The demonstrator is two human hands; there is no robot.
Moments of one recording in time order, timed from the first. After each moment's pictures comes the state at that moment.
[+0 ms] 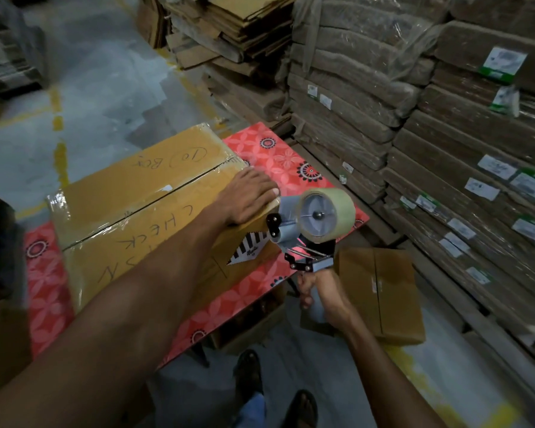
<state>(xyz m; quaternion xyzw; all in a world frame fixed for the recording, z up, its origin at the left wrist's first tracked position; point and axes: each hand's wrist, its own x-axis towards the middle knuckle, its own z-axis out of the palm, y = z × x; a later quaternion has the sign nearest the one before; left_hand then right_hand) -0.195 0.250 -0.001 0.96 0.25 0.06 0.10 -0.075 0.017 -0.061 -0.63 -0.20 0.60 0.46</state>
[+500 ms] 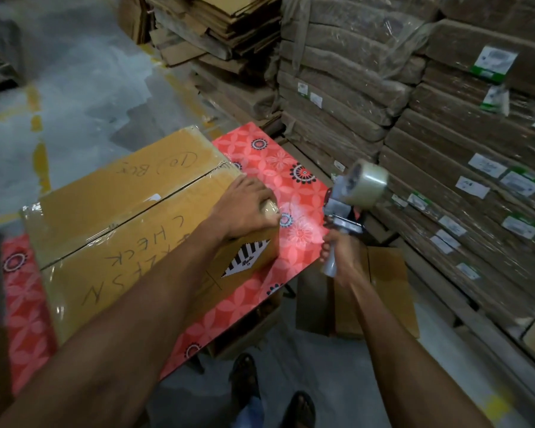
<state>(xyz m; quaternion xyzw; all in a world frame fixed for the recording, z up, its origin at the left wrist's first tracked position) -0.188 0.239 0.001 0.95 0.31 0.04 0.09 -0.013 0.081 -0.073 -0.66 -0.07 0.47 0.57</state>
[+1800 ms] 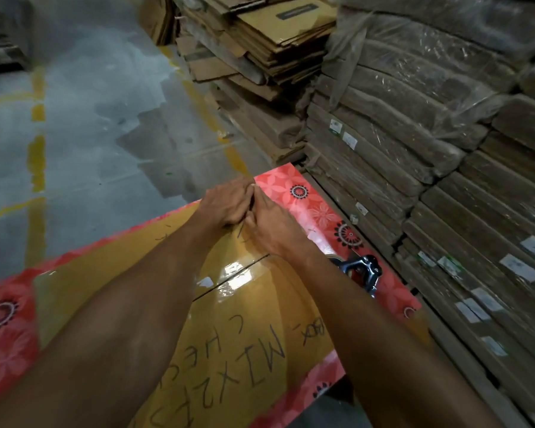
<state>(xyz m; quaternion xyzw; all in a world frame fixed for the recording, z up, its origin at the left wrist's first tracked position) -0.251 0.483 0.012 0.86 0.47 0.05 0.16 -0.142 0.386 0.010 -0.70 -0.65 0.21 0.20</state>
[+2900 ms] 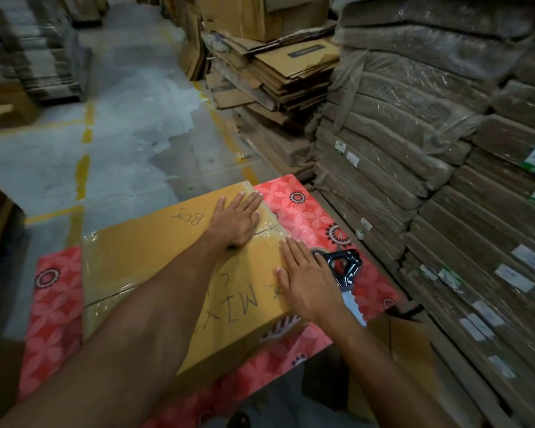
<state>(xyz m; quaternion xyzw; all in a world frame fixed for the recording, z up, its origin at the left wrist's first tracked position) -0.250 0.370 0.012 0.87 0.49 -0.04 0.07 -0.099 0.184 -0.002 -0.70 -0.70 0.11 0.08</state>
